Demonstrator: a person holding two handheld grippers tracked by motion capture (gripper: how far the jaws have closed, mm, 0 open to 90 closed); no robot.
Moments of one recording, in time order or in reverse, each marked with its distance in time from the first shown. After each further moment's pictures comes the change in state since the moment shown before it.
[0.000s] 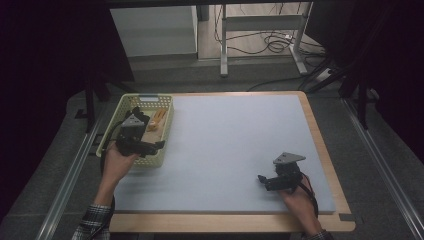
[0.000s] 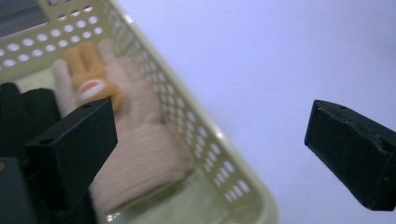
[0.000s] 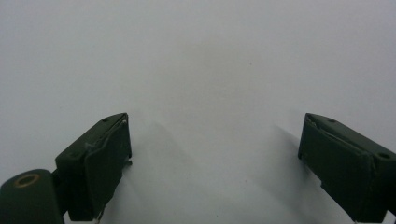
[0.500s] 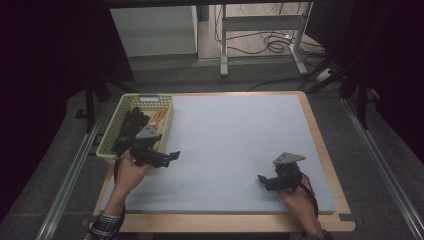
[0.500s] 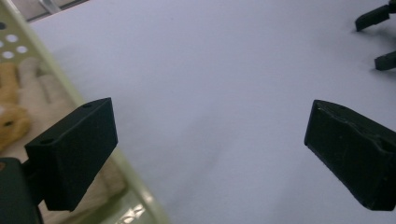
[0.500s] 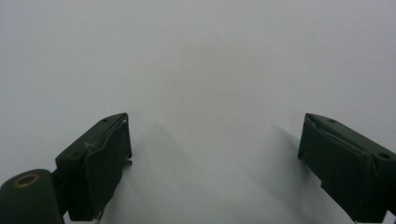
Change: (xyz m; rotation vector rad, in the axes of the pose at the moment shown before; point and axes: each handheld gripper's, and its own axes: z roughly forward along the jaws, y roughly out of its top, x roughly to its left) left arm -0.047 -0.005 0.014 -0.029 -0.095 0.080; right arm 0.000 0.000 0.000 -0.001 -0.001 -0.001
